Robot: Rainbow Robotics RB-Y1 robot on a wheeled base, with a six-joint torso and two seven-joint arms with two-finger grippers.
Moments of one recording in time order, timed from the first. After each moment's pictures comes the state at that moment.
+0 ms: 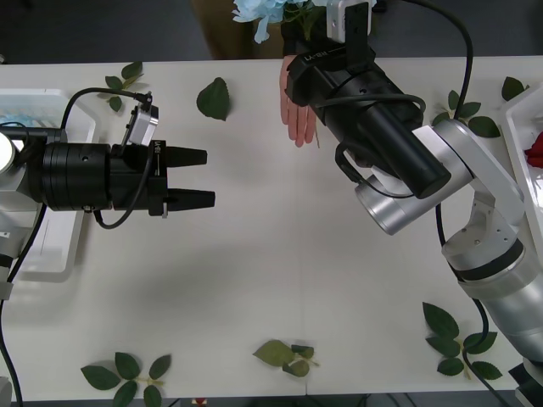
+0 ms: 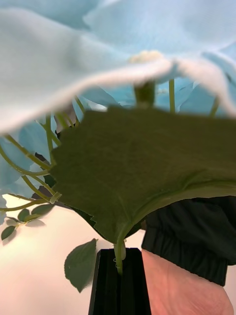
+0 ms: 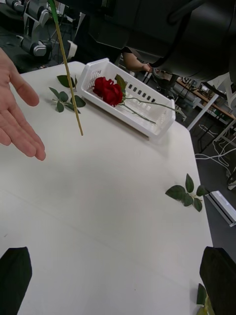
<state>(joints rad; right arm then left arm) -0.48 -0.40 0.44 -1.87 0.14 0.44 0.93 -0.37 0.43 0.11 -1.50 1.69 1.43 -2.64</state>
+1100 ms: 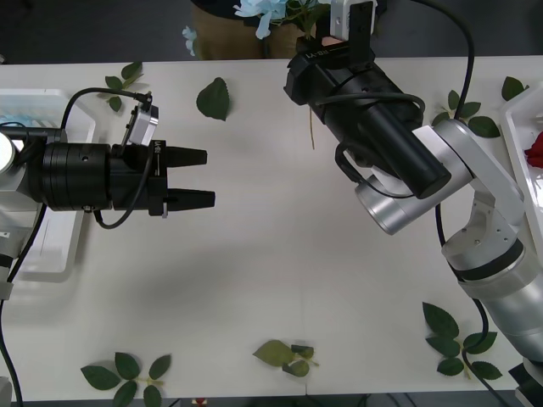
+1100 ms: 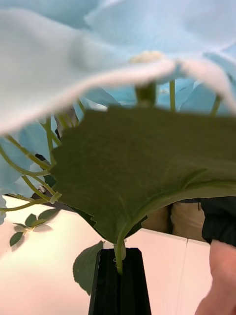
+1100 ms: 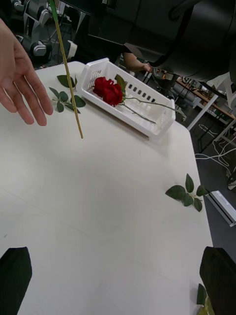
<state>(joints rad) -0.48 -0.40 0.44 -1.87 0.14 0.43 0.87 -0.37 0.43 0.11 -1.50 1.69 1.43 -2.64</state>
